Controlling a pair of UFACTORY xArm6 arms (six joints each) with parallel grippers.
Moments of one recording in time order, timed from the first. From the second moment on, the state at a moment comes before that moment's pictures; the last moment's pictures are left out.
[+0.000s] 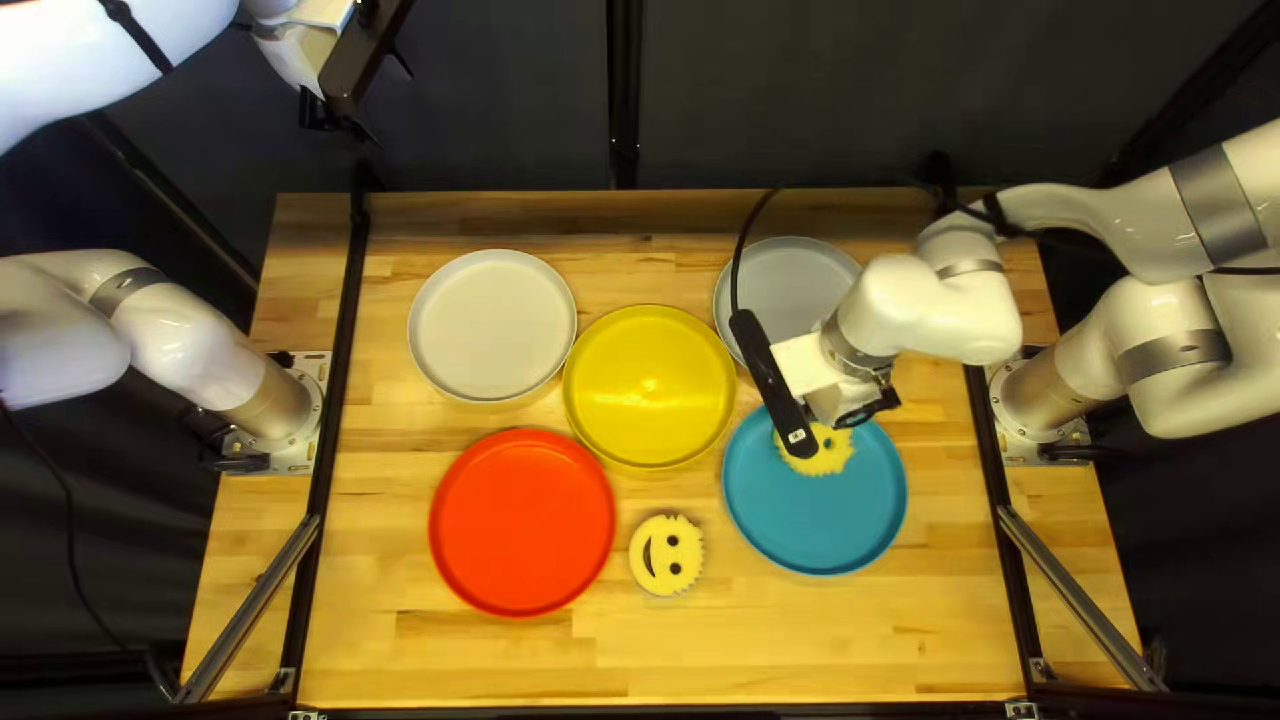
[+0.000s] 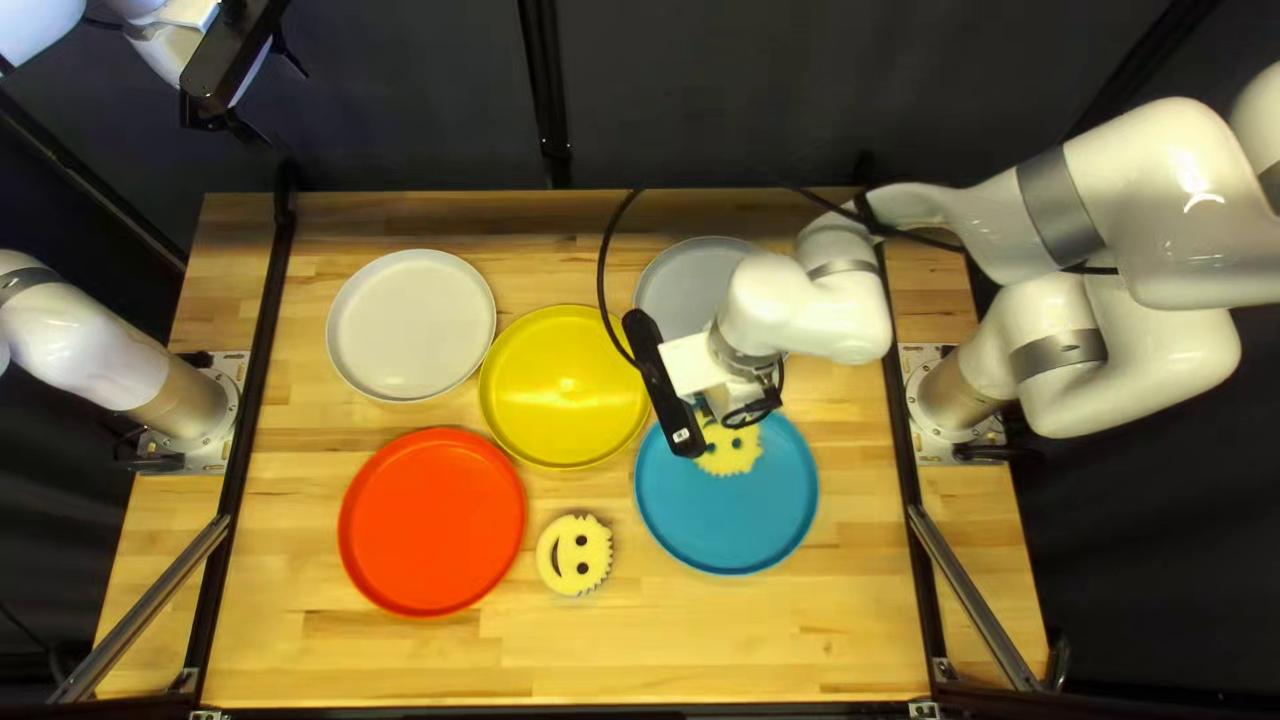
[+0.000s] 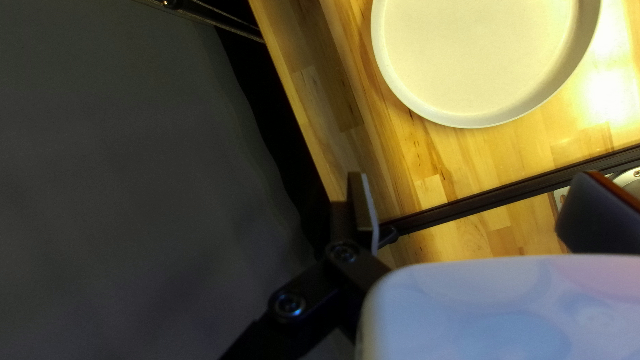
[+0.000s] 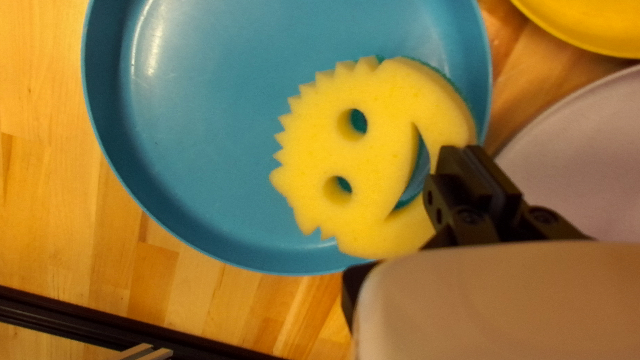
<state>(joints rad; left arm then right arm) 0.97 -0.67 -0.83 -0.21 1.34 1.42 0.16 -0.29 -0.41 0.05 0.63 -0.28</state>
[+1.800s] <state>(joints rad) 0.97 -0.67 -0.83 -0.21 1.34 1.42 0.26 -0.33 -0.30 -0.04 0.60 -0.22</state>
